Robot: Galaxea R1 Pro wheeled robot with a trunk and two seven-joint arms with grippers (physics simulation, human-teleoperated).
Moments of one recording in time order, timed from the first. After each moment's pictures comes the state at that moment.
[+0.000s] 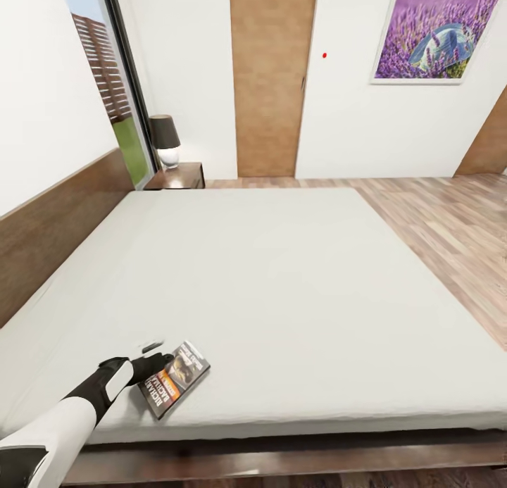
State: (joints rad) left arm -0.78 0.16 -0.03 -0.32 0.48 0.38 -0.08; right arm -0.43 -0.21 0.31 0.07 -0.55 0.01 0.46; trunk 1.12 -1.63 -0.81
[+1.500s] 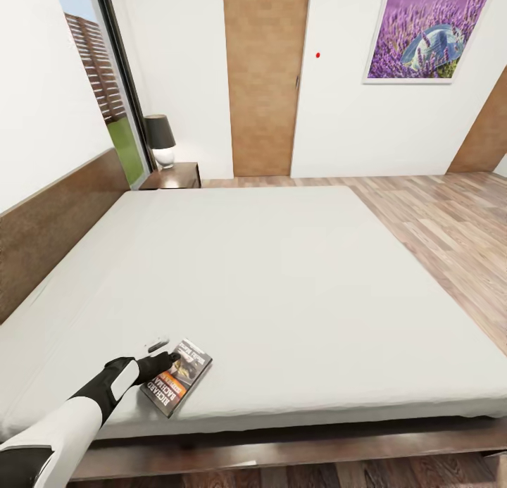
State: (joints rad) left arm -0.78 0.14 -0.03 -0.32 0.51 0.38 -0.09; right arm -0.43 -0.21 0.31 0.07 -0.55 0.01 0.46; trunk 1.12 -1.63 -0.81
